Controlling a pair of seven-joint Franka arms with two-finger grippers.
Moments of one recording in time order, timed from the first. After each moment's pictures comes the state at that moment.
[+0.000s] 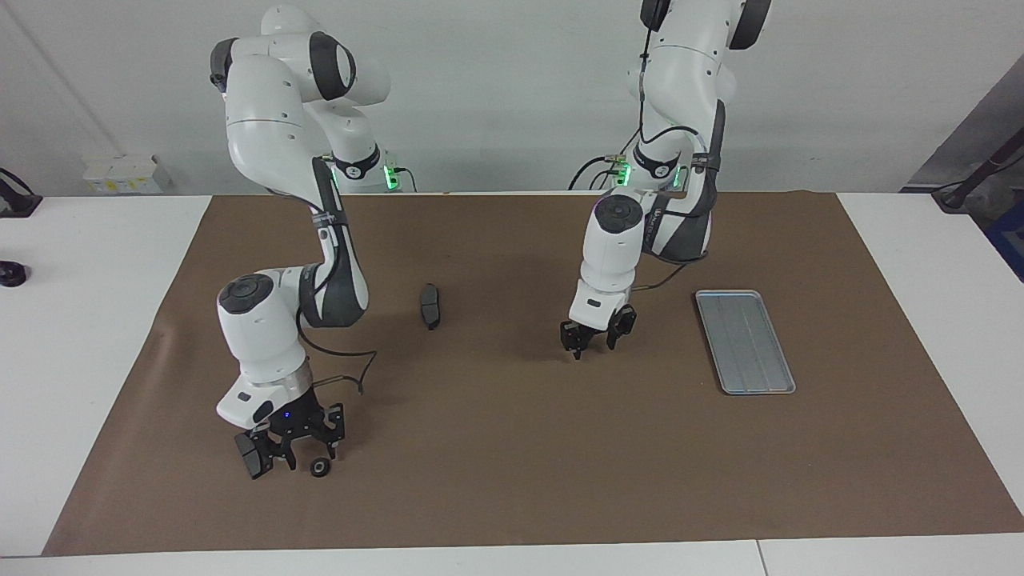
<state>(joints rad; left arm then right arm) -0.49 0.38 -0.05 -1.94 0.13 2.41 -0.86 0.02 0.70 0.03 -1.52 0.04 2.64 -0.22</state>
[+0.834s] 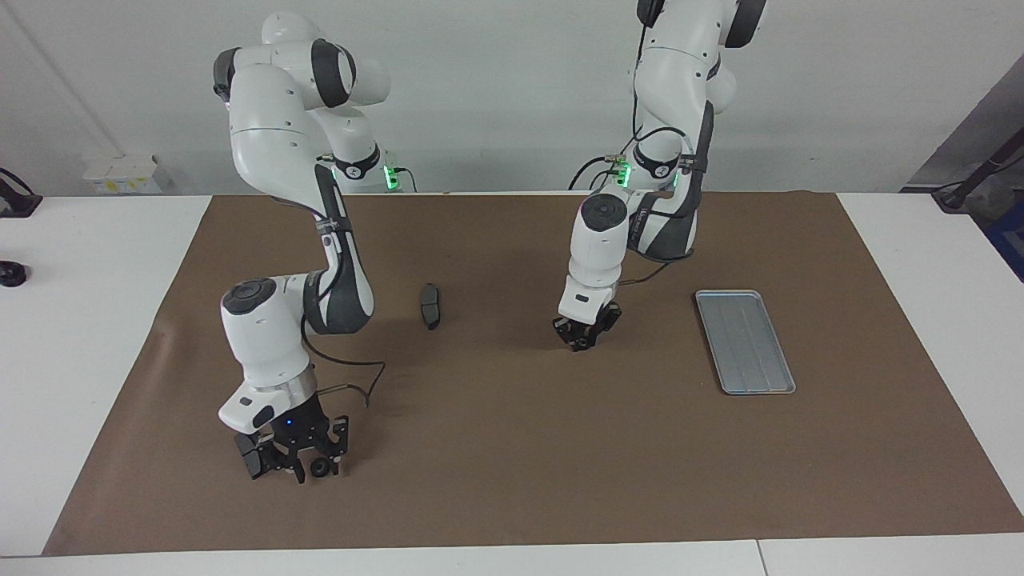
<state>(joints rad) -0.49 0.37 -0.04 -1.96 0.13 2.42 -0.87 0.02 0.73 0.04 -1.49 0.04 2.68 -0.21</state>
